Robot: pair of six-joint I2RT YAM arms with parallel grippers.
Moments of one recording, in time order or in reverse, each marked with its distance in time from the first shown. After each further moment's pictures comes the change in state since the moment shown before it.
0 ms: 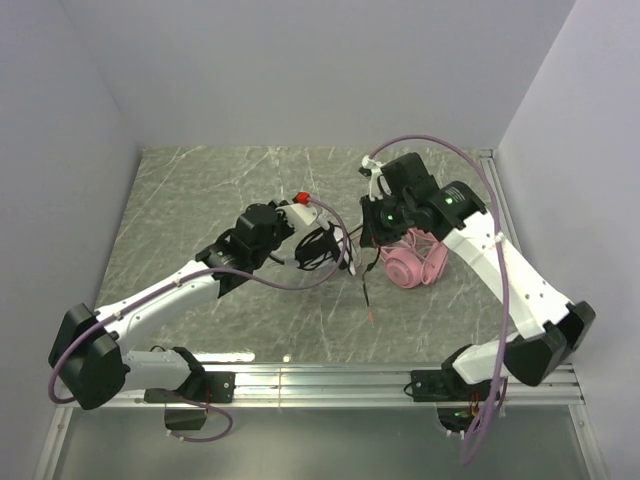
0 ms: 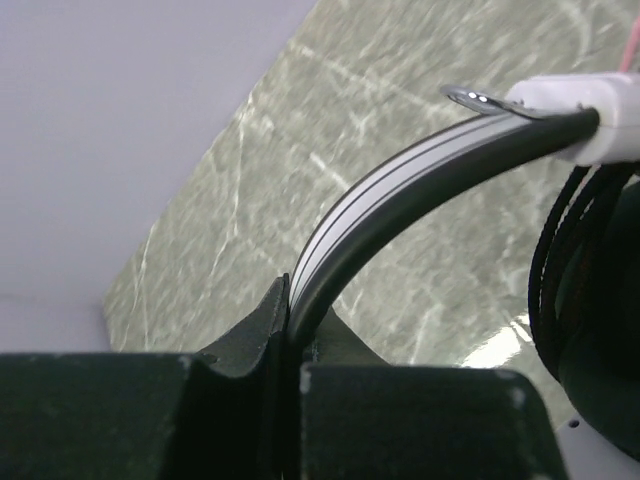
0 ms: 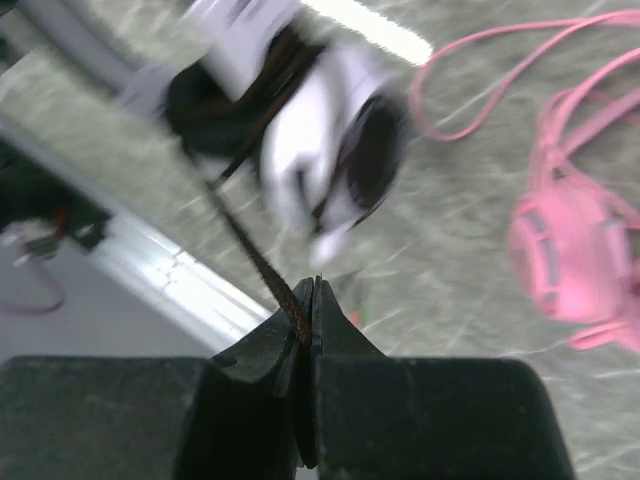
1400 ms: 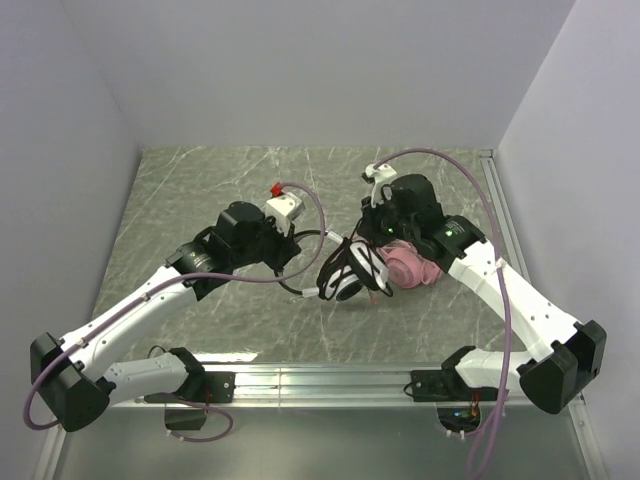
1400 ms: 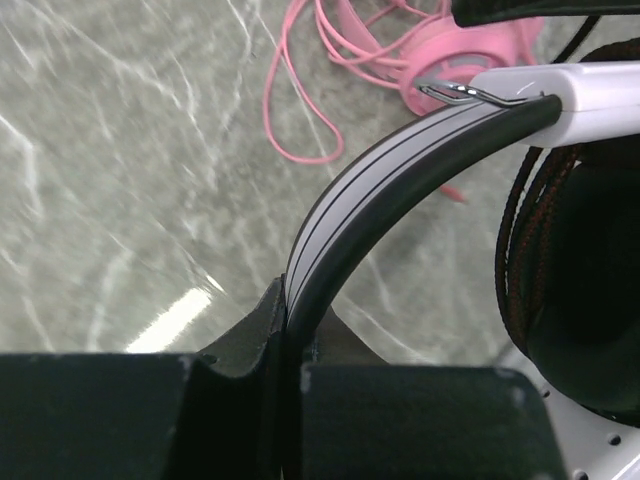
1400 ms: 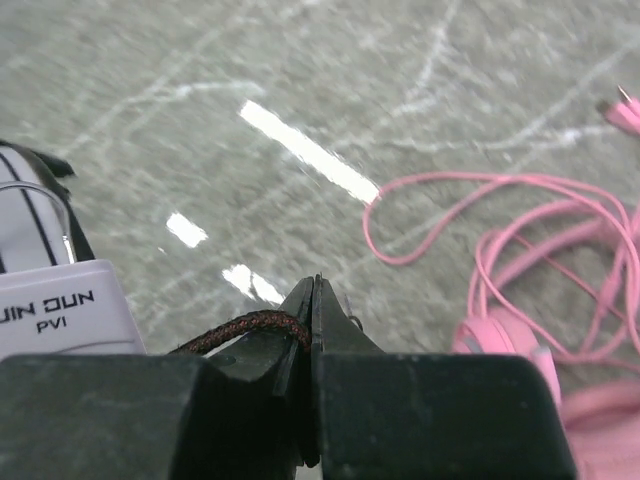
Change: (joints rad) left arm 0.005 -0.123 0.105 -0.364 0.488 -0.596; right arm -0.001 -0.182 -0.370 0.488 0.070 -0.122
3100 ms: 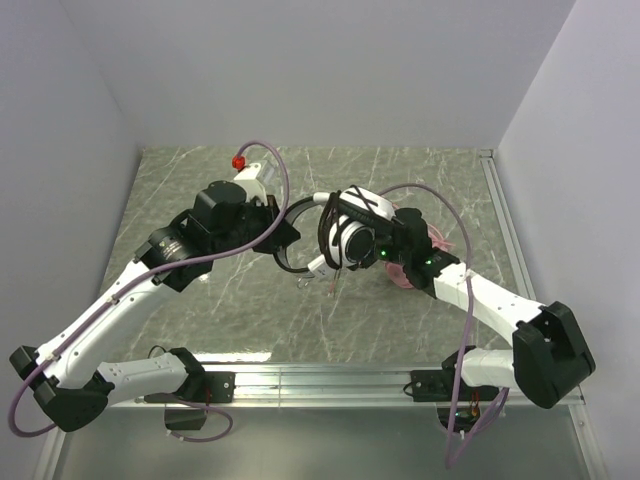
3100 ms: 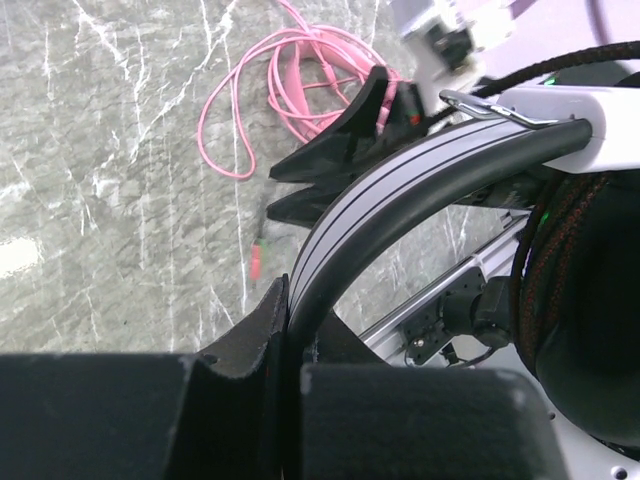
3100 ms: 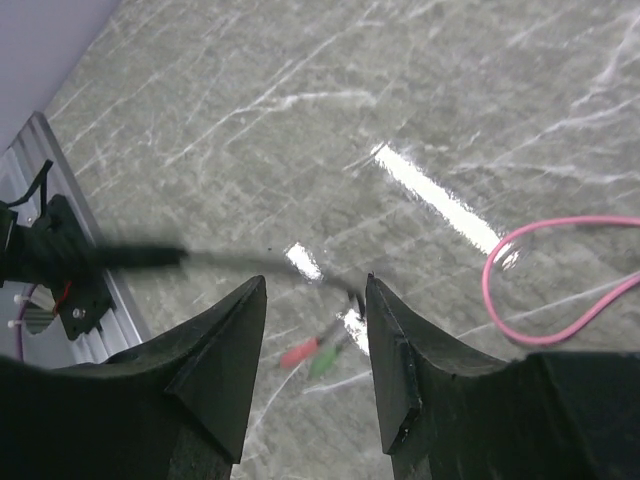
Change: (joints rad) left arm -0.017 -0.008 0.303 -0.283 -0.082 -0.550; right arm -0.049 0.020 -0.477 0.717 -0.349 0.192
